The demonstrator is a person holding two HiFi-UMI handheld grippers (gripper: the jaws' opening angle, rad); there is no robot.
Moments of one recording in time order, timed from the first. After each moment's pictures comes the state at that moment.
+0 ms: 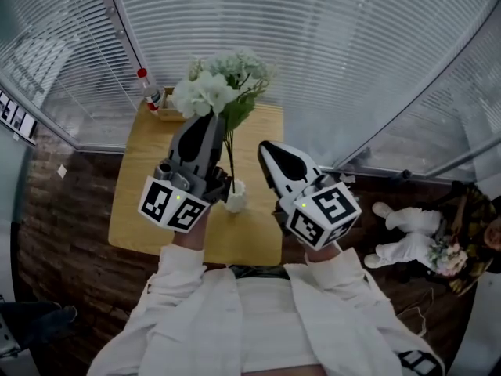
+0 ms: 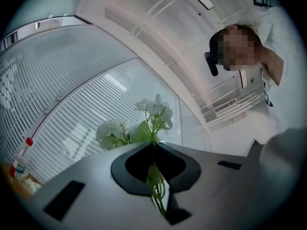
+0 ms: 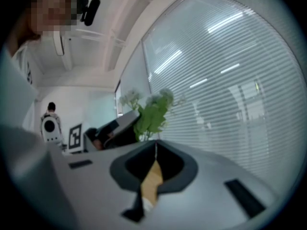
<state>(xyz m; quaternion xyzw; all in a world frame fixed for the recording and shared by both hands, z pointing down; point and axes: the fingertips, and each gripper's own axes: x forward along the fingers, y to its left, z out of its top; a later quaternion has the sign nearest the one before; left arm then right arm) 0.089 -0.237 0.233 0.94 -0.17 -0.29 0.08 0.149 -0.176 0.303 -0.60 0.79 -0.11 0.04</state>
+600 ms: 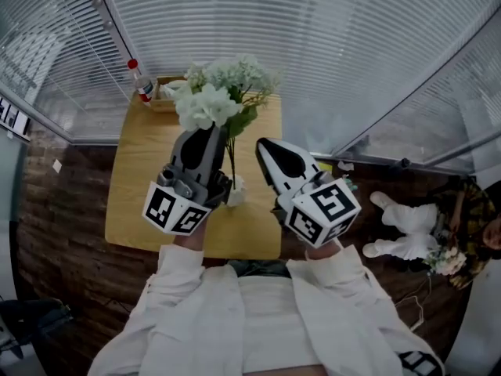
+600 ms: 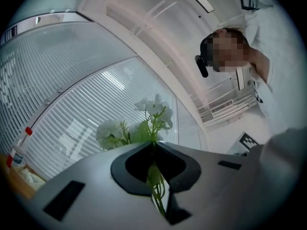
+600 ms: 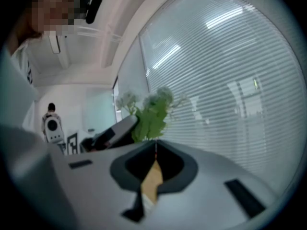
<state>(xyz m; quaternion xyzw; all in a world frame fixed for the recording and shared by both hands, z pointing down) 0.096 -0.226 0.265 0.94 -0.15 -0.29 0.08 0.154 -0.178 0.321 -0.60 0.79 -0.13 0.02</state>
